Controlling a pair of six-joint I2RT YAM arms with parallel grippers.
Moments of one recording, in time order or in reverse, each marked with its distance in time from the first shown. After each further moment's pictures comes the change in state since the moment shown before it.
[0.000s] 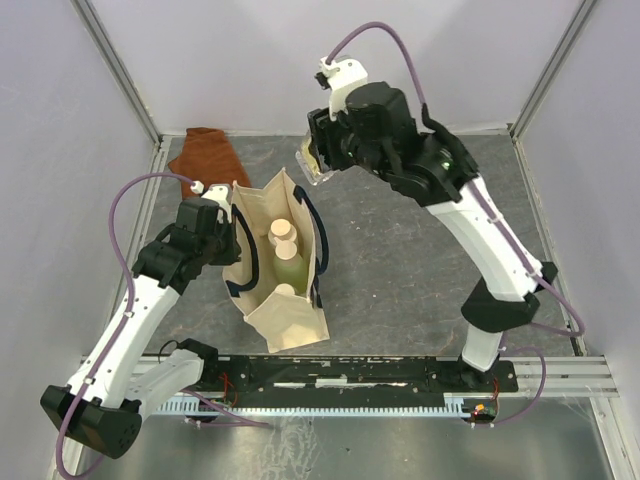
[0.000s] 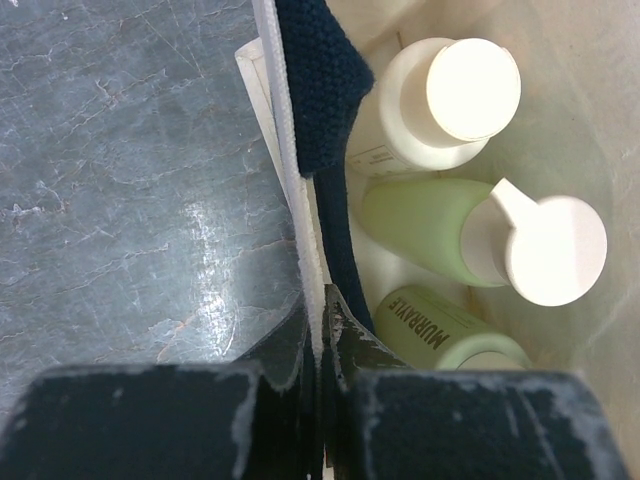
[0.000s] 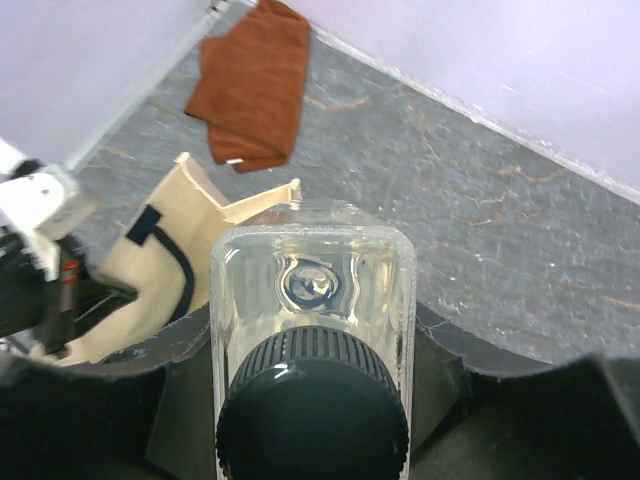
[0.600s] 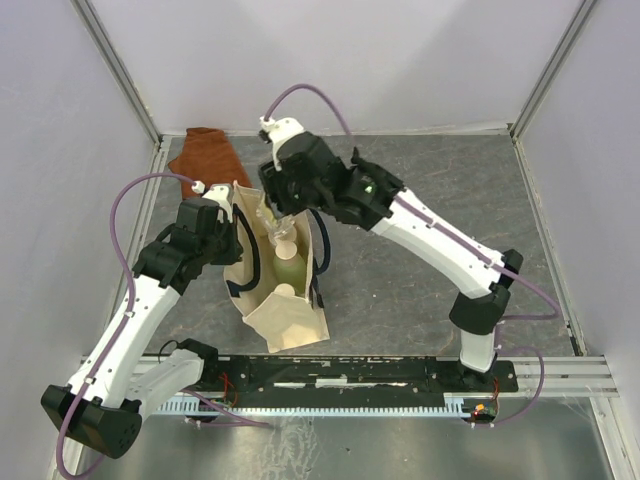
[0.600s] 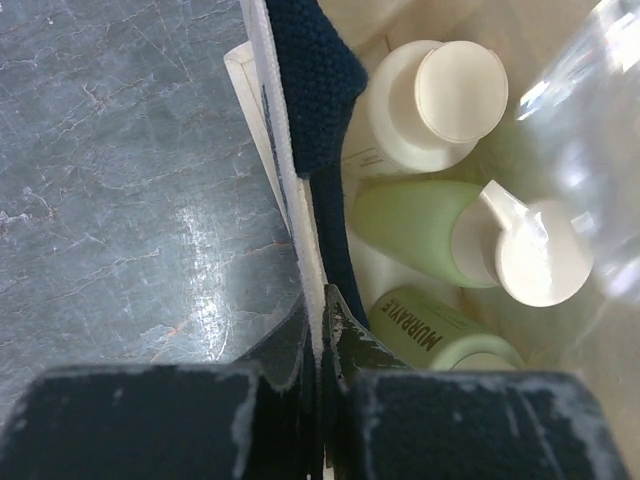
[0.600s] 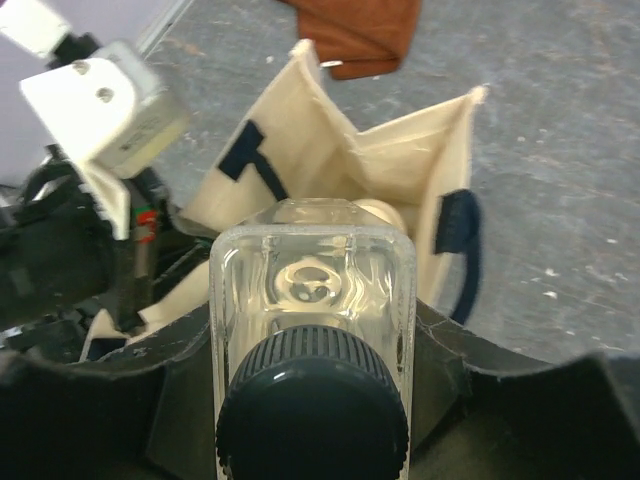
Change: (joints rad) left arm 0.000 -0.001 -0.011 0.021 0.027 0.000; right arm 0.155 0.027 -0.225 0.112 -0.050 0.145
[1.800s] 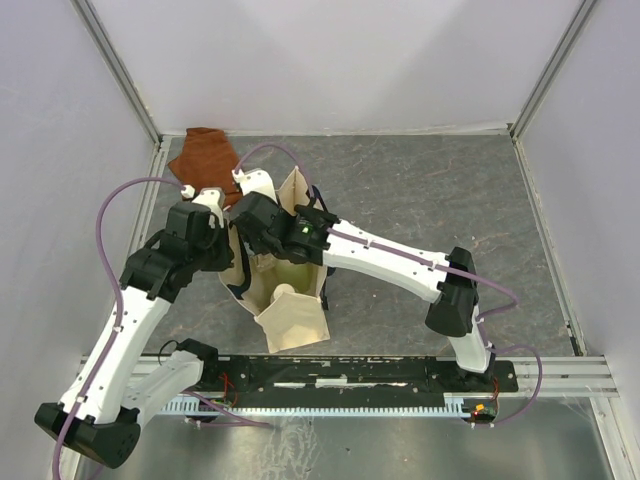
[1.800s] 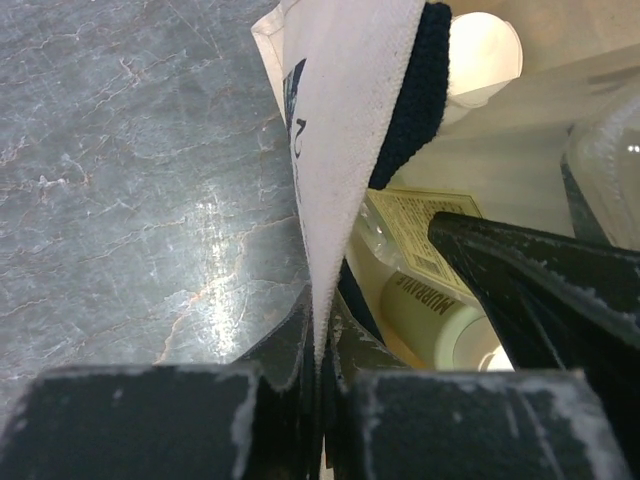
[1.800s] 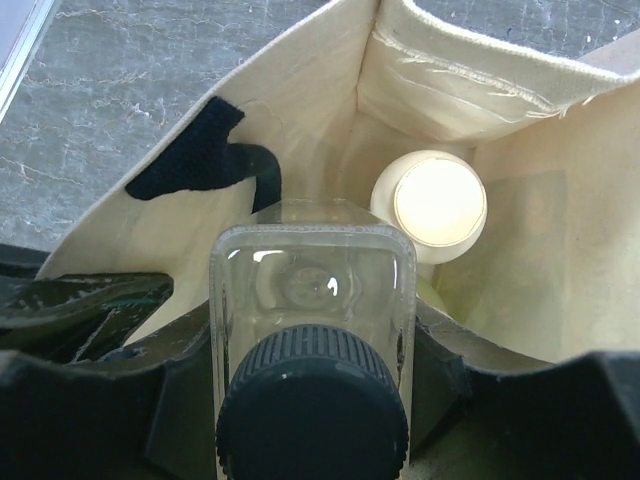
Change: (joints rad) left arm 0.001 -0.060 0.047 -0.116 -0.038 0.000; right arm 0.149 0.152 -0.190 0.159 0.218 0.219
